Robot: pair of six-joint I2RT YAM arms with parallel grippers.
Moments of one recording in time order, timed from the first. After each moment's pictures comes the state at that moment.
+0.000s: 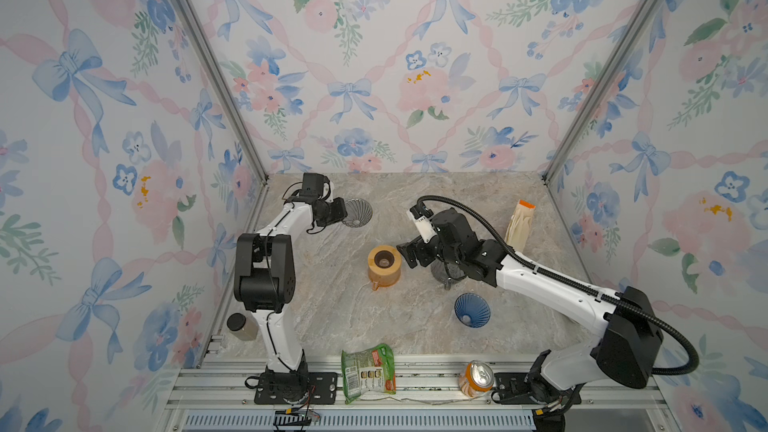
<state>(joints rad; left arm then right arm) -0.05 1.90 1.43 -0.44 0.36 -0.34 0.81 1.47 1.15 -0.28 0.06 0.08</state>
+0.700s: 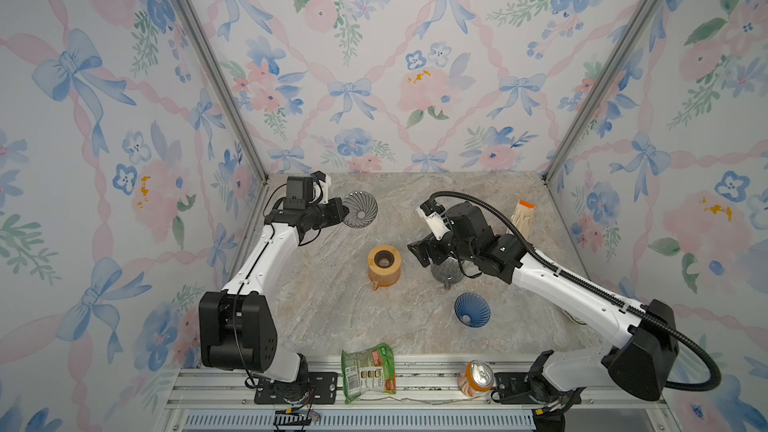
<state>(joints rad) -0.09 1.46 1.19 -0.47 0.45 -0.36 0.75 1.39 1.20 -0.46 0.00 0.03</state>
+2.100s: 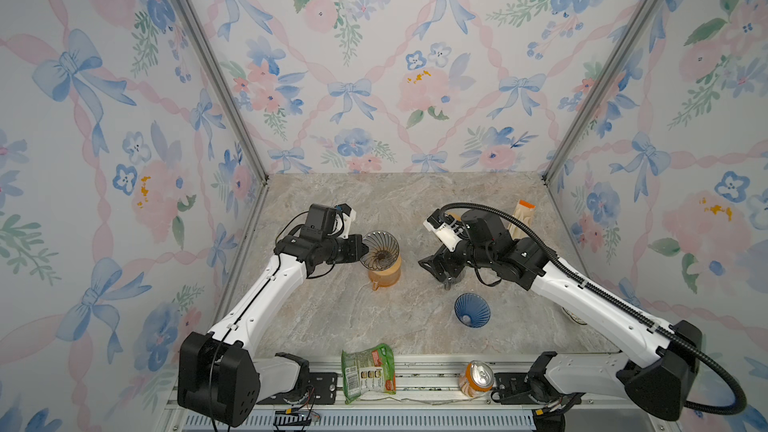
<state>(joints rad) -0.29 1.25 1.01 -0.63 0.43 -0.36 0.73 1.28 1.18 -0.61 -0.14 -0.10</state>
